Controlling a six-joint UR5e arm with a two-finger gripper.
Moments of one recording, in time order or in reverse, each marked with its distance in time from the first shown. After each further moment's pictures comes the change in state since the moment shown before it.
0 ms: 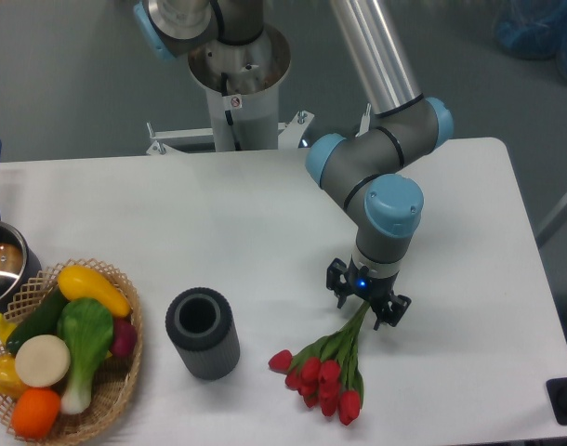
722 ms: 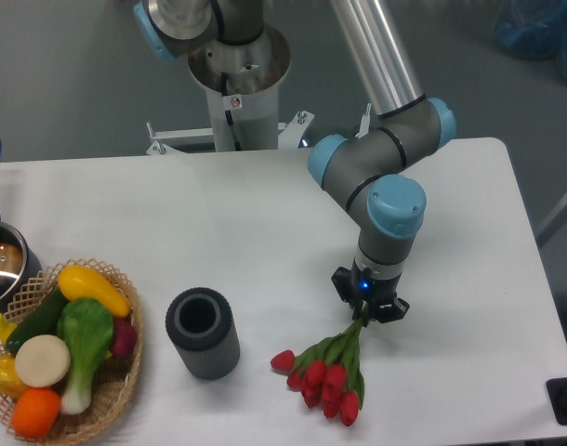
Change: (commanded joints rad) arm 0.000 -0.005 0.015 0.000 -0.002 -0.005
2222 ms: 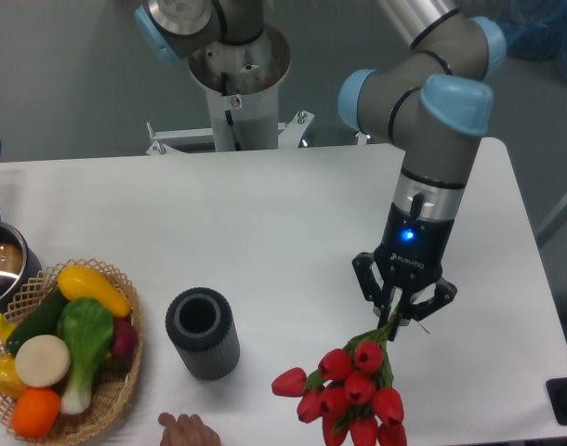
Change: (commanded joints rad) arm 0.072 0.182 0.224 -0.002 -0.489 -0.158
